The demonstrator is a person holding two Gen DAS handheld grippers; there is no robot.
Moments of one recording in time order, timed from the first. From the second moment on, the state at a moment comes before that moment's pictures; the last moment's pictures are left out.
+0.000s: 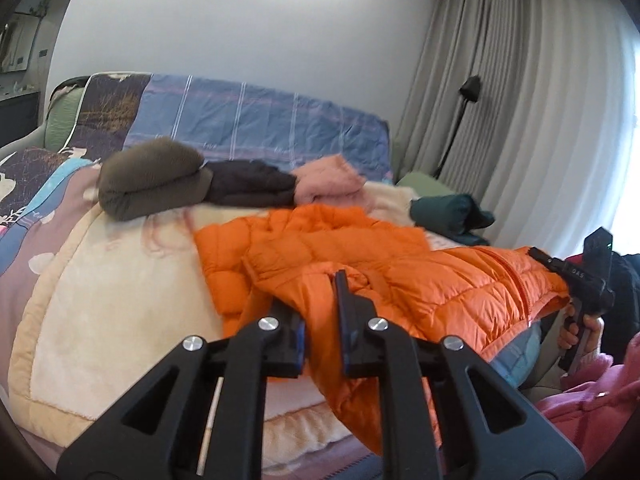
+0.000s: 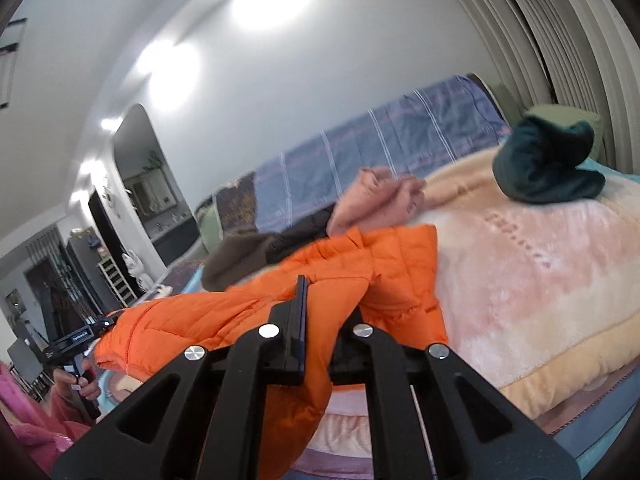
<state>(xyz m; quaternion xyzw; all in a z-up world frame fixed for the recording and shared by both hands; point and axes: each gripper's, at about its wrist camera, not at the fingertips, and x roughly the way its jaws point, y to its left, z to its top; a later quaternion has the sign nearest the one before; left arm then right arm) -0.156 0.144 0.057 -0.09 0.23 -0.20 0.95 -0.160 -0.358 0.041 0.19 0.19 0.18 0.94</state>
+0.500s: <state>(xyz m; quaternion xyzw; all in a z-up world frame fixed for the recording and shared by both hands) -0.091 0.136 0.048 -0.09 0.24 -0.20 0.95 -0.079 -0.348 0.024 0.19 0.24 0.15 0.94</state>
